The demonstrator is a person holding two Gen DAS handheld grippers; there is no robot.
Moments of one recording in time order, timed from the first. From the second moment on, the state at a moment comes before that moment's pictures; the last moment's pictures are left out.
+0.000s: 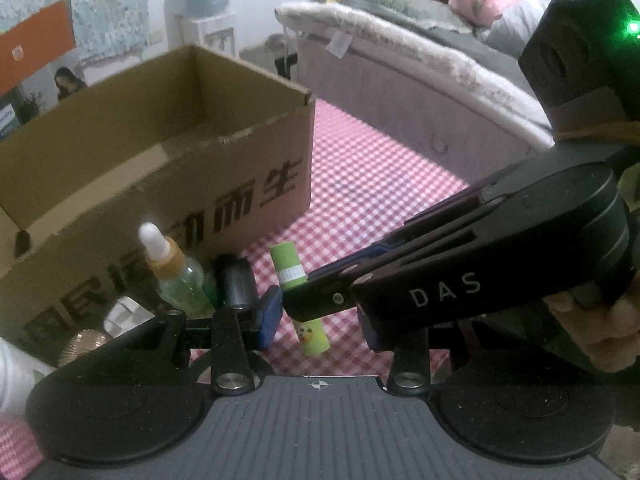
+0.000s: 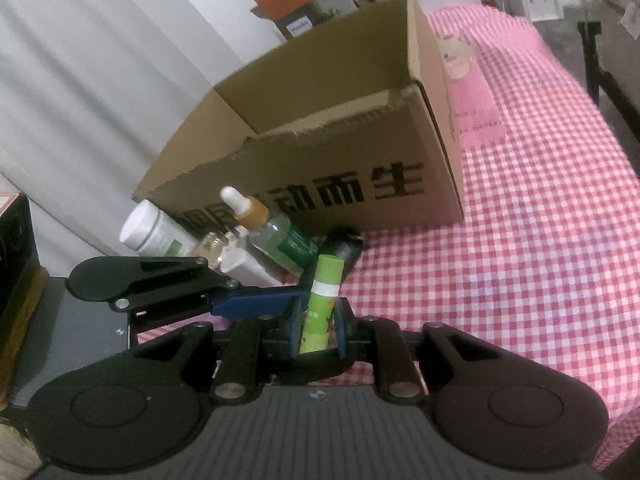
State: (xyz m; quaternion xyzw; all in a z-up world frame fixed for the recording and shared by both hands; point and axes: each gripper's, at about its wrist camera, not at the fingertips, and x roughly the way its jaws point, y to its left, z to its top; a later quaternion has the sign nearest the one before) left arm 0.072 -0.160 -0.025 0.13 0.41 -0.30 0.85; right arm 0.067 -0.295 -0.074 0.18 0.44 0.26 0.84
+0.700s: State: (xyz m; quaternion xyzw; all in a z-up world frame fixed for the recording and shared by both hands) left arm 0.106 -0.077 0.067 0.06 0.34 -0.22 0.91; right arm 0.114 -0.209 0.041 0.14 0.34 0.35 0.86
